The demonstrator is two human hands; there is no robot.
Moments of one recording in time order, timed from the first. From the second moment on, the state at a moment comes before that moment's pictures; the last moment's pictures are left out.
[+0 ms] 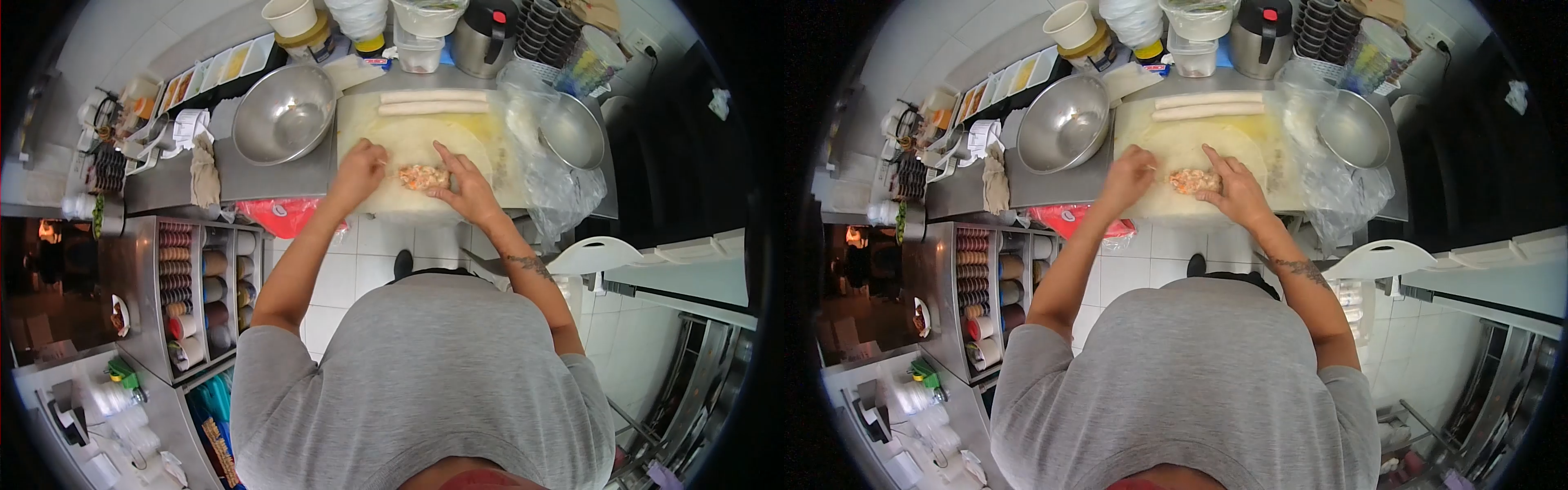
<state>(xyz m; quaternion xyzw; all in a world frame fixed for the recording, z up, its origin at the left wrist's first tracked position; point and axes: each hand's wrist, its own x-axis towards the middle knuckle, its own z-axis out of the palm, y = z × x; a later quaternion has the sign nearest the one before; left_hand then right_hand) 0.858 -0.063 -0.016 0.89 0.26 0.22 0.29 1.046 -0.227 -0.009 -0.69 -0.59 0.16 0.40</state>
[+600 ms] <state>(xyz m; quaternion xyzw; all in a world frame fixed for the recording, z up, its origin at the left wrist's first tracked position) 0.859 -0.076 0.022 0.91 0.19 0.30 0.21 1.038 -0.235 -0.019 -0.64 -0.64 0.03 0.44</state>
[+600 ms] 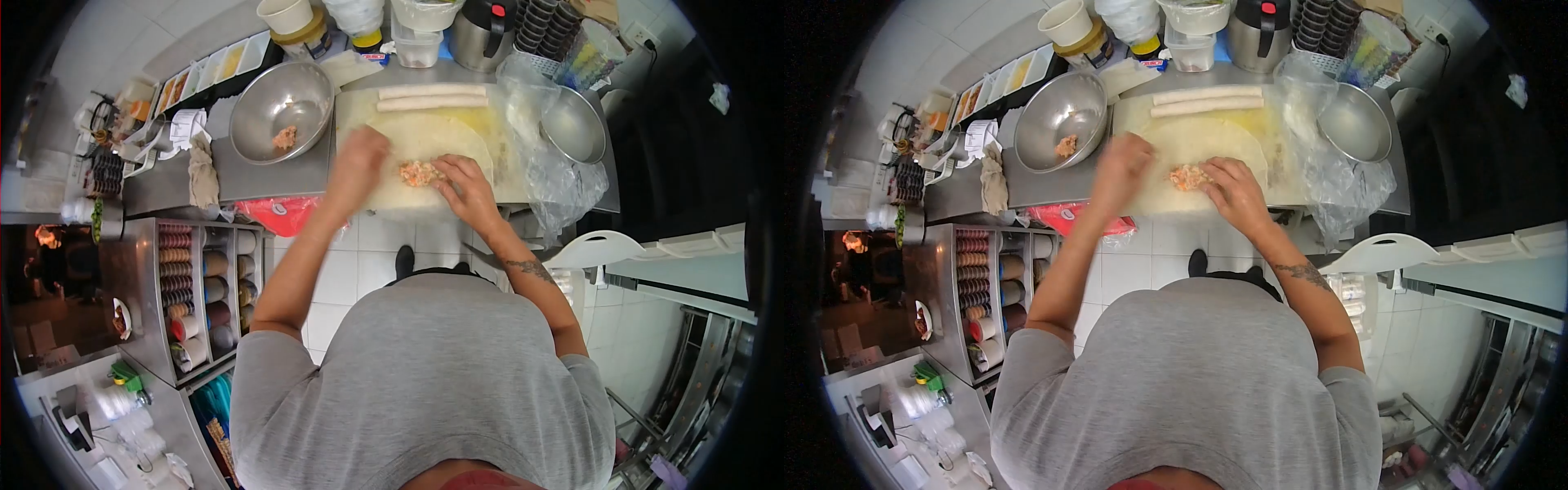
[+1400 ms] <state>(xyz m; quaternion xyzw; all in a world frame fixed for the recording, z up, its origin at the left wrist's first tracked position) 0.895 -0.085 -0.037 0.96 0.09 0.15 0.20 1.064 -0.215 -0.041 -0.63 -0.69 0.12 0.34</state>
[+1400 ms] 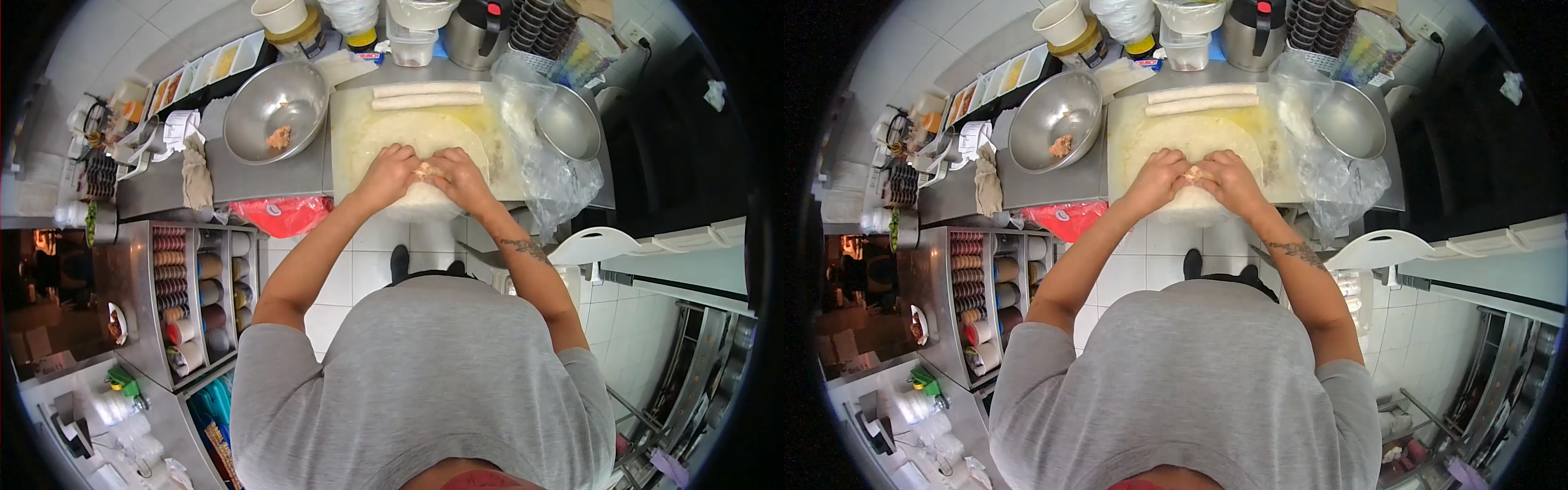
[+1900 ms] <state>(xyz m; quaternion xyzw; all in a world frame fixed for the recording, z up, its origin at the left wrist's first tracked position) 0.863 -0.070 -0.020 0.93 0.12 0.21 0.29 1.071 -0.231 -0.025 -0.68 -0.62 0.11 0.39</state>
